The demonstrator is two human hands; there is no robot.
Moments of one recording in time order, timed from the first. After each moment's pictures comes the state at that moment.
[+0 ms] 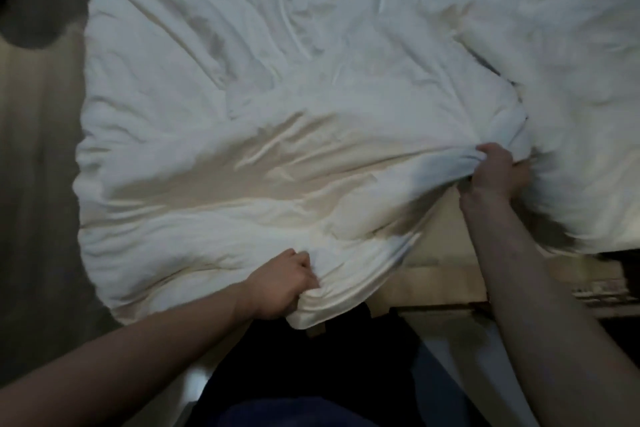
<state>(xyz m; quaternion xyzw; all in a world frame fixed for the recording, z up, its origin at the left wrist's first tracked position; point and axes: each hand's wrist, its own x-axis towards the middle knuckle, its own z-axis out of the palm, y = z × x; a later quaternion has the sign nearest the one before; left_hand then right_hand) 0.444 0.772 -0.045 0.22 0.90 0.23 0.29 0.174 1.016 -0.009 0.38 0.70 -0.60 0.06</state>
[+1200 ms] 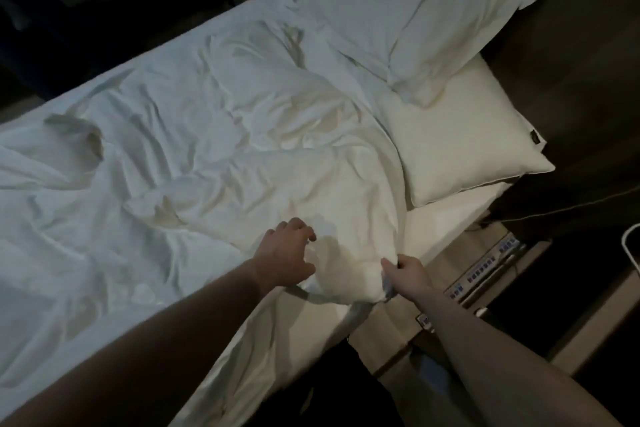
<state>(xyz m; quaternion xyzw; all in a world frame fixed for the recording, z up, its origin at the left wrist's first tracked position) 0.024 1.163 0.010 0.16 0.93 0.10 0.31 0.090 1.414 -0.063 0.36 0.76 -0.46 0.29</state>
